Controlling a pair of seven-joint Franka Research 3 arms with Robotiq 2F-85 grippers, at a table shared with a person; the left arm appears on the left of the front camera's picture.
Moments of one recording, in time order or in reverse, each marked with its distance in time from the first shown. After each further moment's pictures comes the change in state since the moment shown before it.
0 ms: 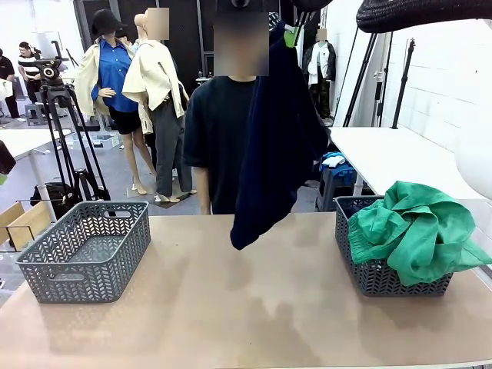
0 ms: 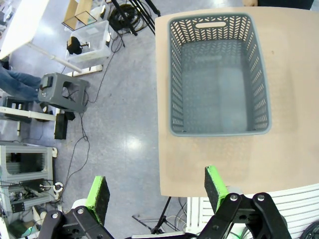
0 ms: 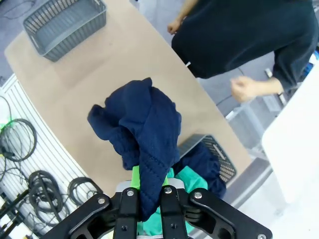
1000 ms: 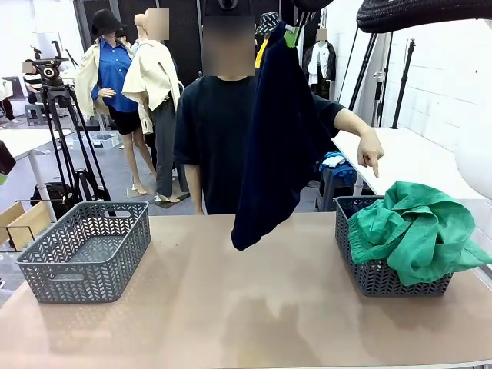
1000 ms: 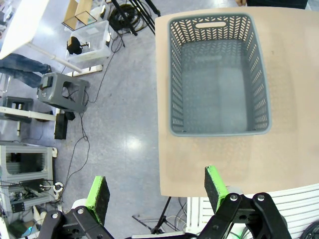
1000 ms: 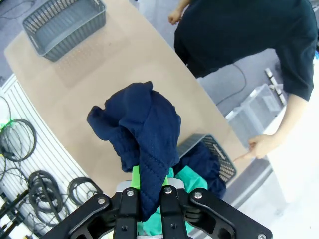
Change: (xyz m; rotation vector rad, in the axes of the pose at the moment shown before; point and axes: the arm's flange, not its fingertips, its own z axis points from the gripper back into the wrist) left arm 0.000 0.000 0.000 0.000 0.000 0.000; right arm 0.000 0.000 0.000 0.000 0.000 -0.001
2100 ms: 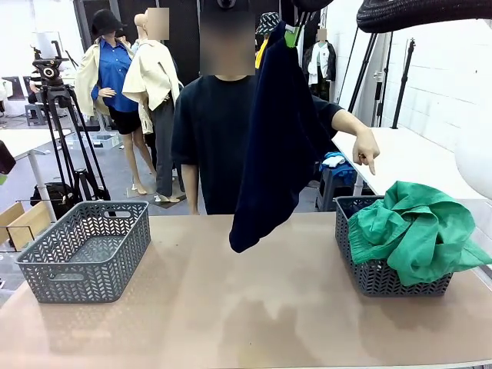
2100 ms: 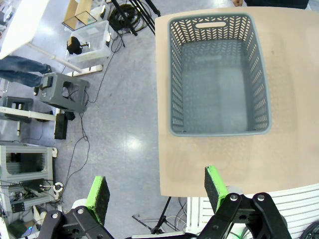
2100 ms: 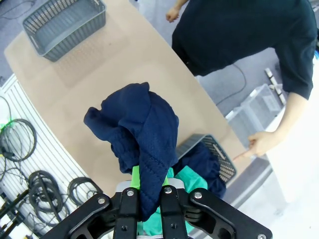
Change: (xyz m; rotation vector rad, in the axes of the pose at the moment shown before) left arm 0.000 0.000 0.000 0.000 0.000 0.000; right arm 0.000 0.000 0.000 0.000 0.000 0.000
